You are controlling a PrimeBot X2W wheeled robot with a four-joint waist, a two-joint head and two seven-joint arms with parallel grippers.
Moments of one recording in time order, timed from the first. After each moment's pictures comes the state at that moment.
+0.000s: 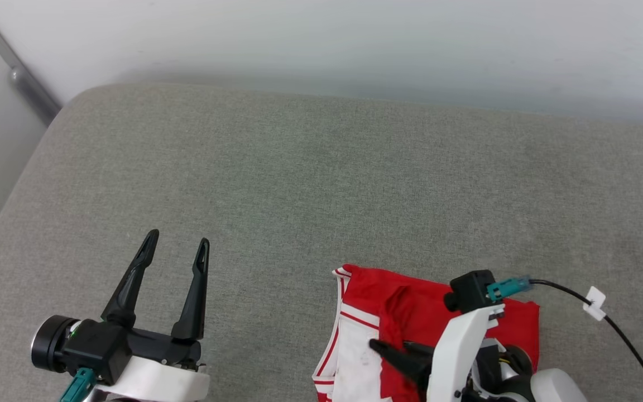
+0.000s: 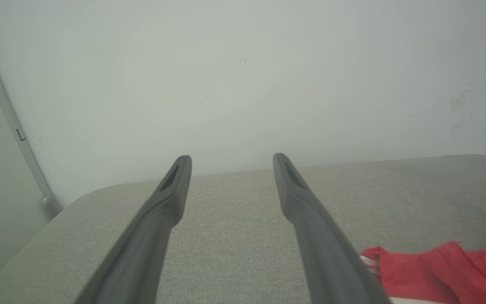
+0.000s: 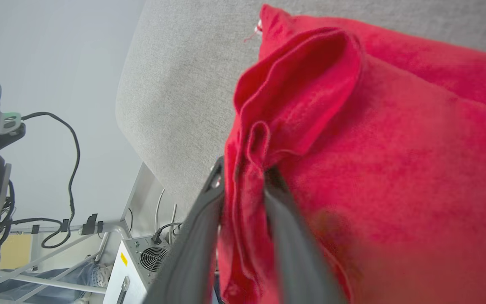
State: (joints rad) left arm 0.02 0.17 -0.08 -0.13 -0.16 -0.13 -0.26; right arm -0.10 -0.05 0.30 0.06 0.70 0.13 0.73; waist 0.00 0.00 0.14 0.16
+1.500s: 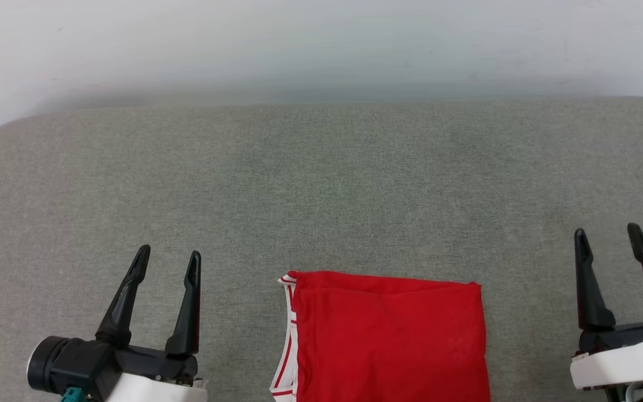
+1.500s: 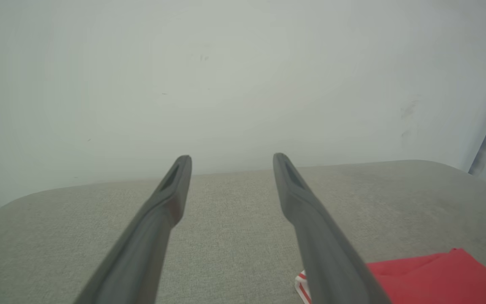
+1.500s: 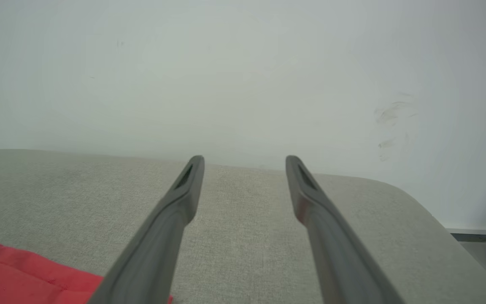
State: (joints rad) left arm 0.08 0.15 -0.05 -0.17 -0.19 -0.13 -0.26; right arm 0.05 -0.13 -0.09 -0.17 0.09 0.13 -0.13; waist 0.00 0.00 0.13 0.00
